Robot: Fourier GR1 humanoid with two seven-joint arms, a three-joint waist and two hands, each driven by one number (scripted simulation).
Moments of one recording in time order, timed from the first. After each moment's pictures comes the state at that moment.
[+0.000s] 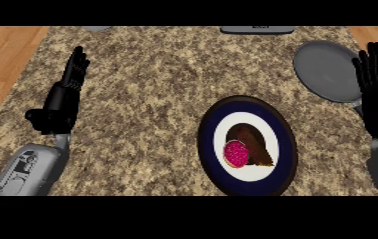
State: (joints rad) left arm -0.29 0.40 -0.18 -1.37 0.18 0.29 -0.18; right arm -0.19 -0.50 -0.01 -1.50 -0.30 -0.22 -0.11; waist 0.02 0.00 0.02
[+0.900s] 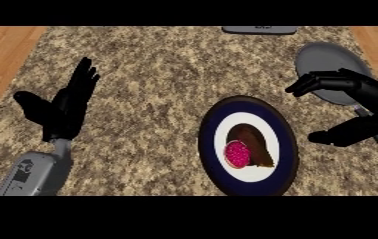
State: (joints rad) left arm -0.24 0.36 -0.16 -1.46 0.34 0.26 0.10; right arm -0.43 -0.77 0.27 -1.39 -0.02 0.43 -0.58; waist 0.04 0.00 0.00
